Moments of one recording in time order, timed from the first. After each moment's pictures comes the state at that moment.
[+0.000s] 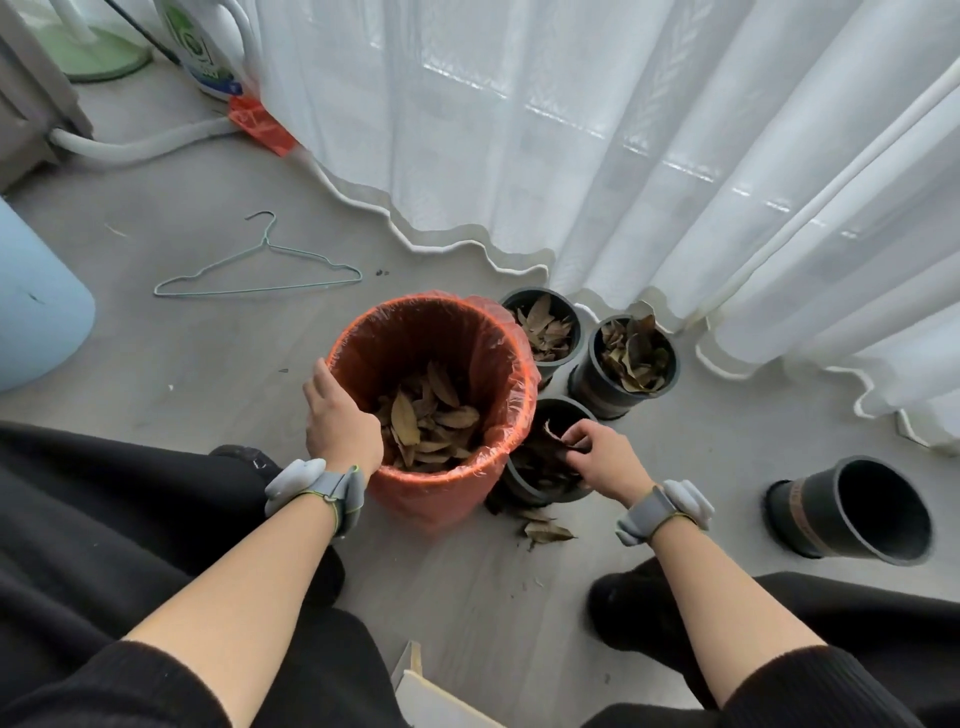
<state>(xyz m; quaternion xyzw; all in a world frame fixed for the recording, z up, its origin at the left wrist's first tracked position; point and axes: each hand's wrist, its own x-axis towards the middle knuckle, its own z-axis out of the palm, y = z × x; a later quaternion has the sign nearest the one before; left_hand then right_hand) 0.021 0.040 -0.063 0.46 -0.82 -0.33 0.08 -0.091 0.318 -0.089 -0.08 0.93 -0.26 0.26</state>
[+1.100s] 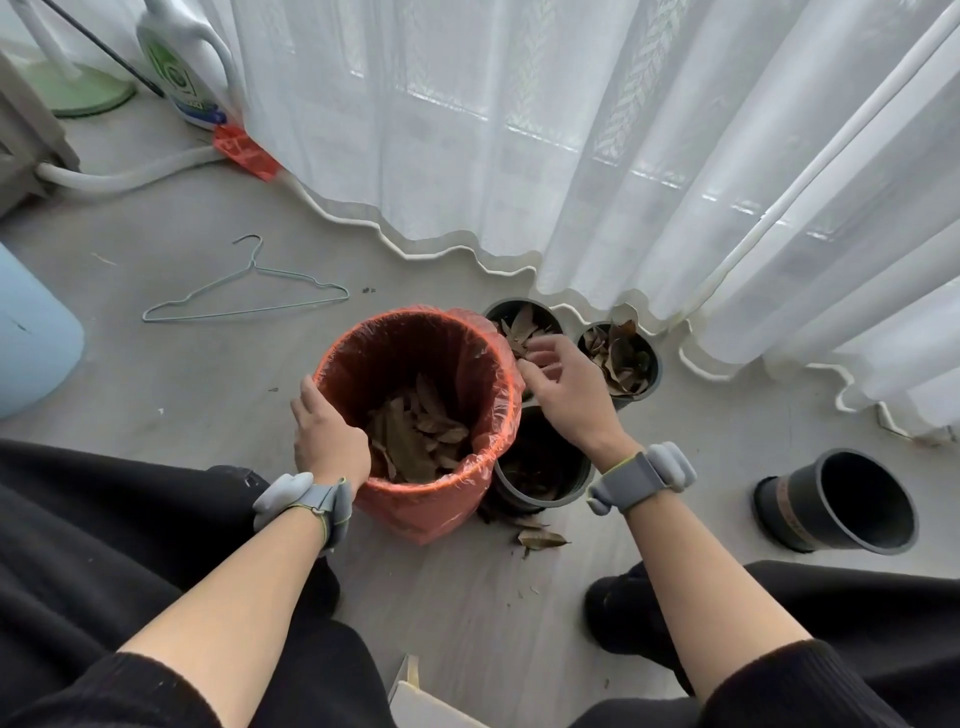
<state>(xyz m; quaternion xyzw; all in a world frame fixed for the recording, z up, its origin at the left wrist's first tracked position) 0.021 0.044 -0.059 0.45 -0.82 -0.33 0.06 -0.095 0.263 0.008 -0.13 0.88 -0.45 0.09</state>
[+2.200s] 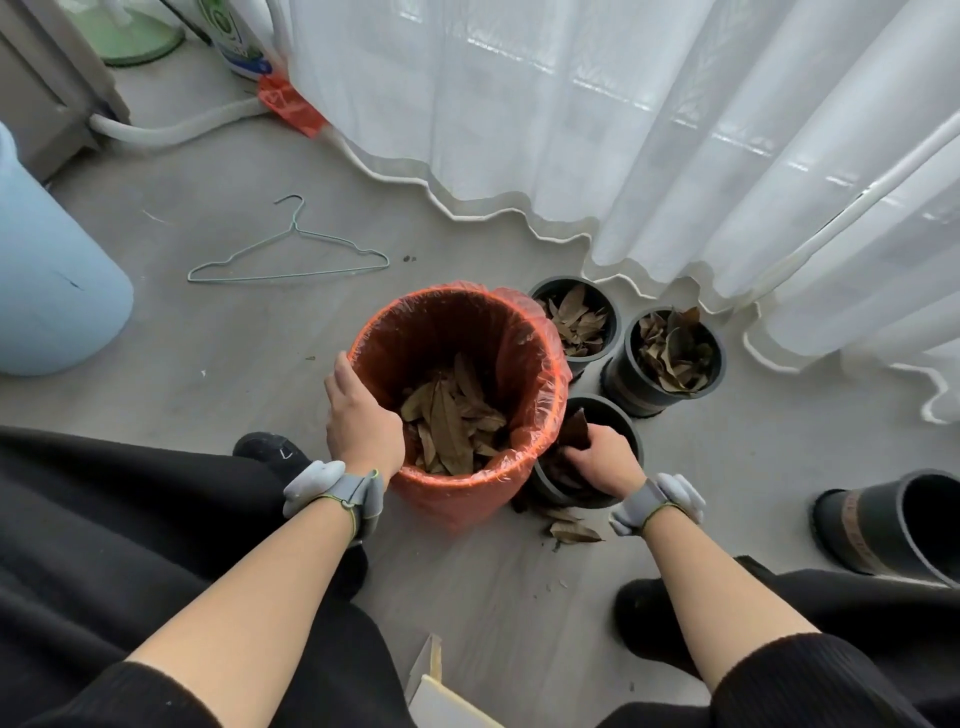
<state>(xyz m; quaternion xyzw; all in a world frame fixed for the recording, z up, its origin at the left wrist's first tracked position) 0.019 0.038 -0.067 0.46 -0.83 -0.31 0.08 -0.099 0.289 -0.125 -0.07 0.92 -0.23 0.30</state>
